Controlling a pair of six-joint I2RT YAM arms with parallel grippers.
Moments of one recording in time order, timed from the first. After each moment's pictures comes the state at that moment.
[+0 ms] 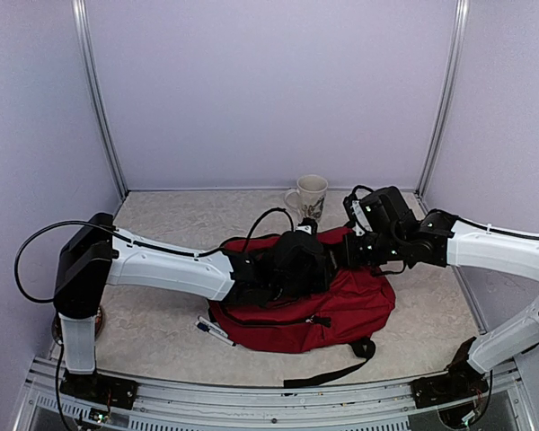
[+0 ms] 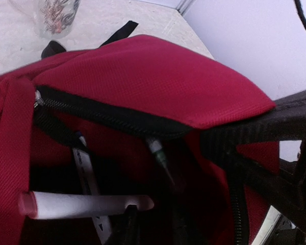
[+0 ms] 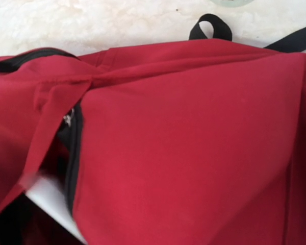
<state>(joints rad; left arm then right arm) -1.20 2.03 1.44 0.05 -0.35 -0.76 0.78 1.33 0.98 -0.38 0.16 0.48</state>
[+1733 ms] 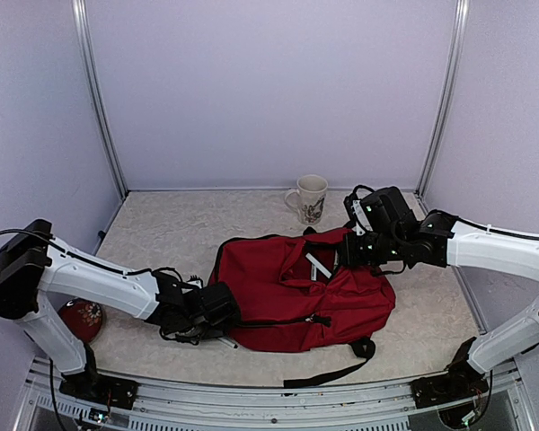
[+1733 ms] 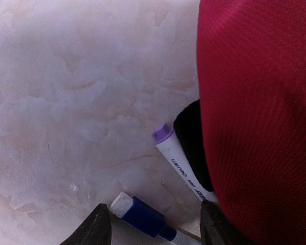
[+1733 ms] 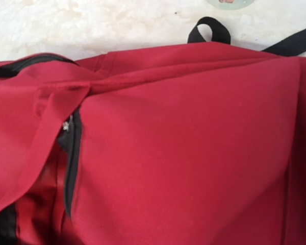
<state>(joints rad) -1.14 1.63 0.82 -0.51 -0.41 -1.28 0.78 1.33 0.97 -0.36 0.16 0.48</state>
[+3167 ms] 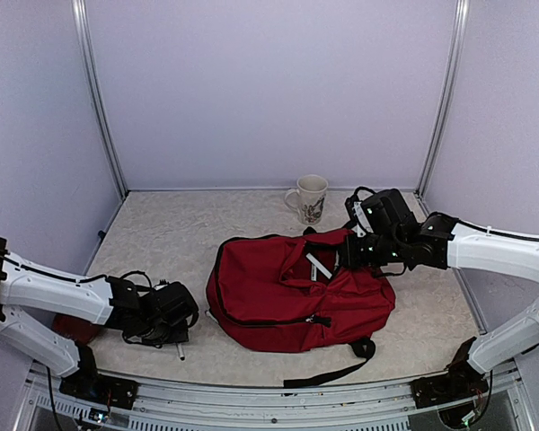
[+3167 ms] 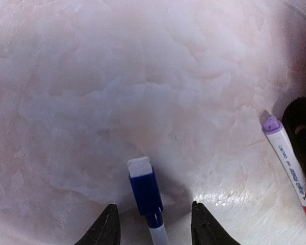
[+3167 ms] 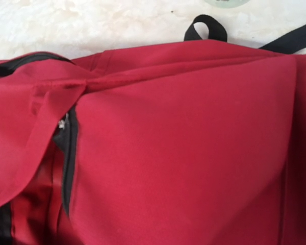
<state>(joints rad) -1.03 1.33 0.55 -0.52 -0.36 -1.16 0.78 1.33 0.95 -0.35 0.17 0.48</state>
